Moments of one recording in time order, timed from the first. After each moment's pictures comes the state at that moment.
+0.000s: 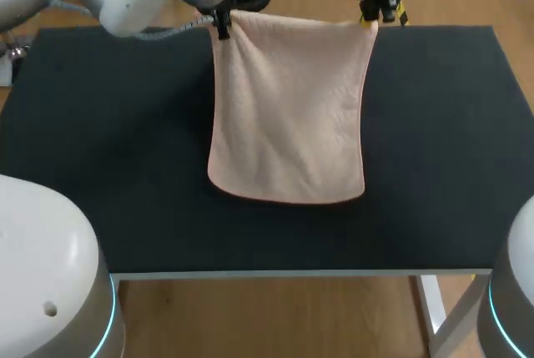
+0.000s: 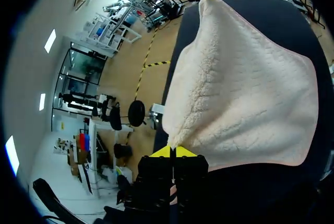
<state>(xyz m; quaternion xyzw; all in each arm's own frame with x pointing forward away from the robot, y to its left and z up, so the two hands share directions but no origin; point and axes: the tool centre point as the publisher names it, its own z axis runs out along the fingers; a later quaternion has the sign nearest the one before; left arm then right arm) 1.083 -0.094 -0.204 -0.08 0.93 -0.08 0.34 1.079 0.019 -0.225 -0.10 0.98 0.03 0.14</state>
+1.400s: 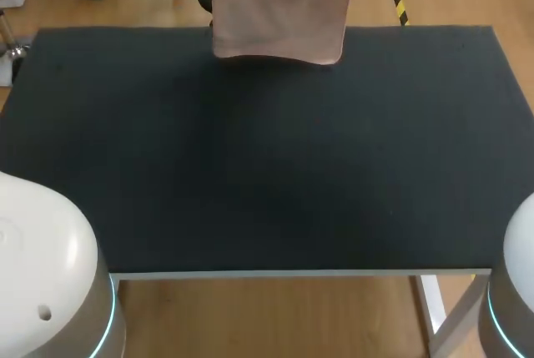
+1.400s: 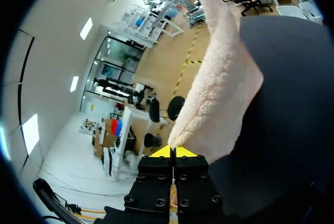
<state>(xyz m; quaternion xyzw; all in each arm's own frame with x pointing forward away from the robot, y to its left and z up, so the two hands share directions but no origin) 1.141 -0.096 -0.091 -0.16 0.88 -0.06 0.44 1.196 0.035 -0.067 -0.14 0.95 0.03 0.29</state>
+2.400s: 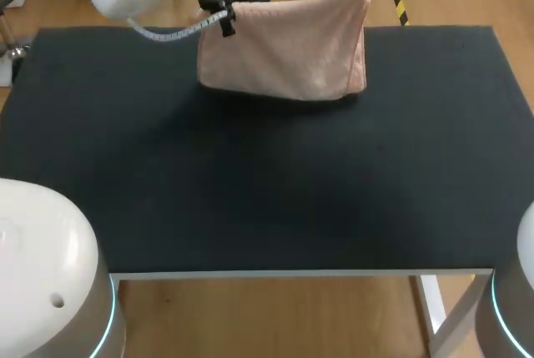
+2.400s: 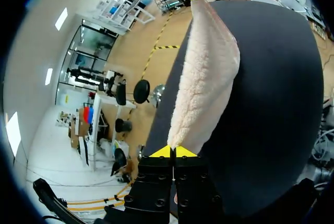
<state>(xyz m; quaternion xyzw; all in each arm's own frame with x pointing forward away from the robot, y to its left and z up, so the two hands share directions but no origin) 0.998 -0.081 -0.160 -0.17 0.93 -0.03 0.33 1.085 0.039 -0.186 -0.14 0.98 0.09 0.14</state>
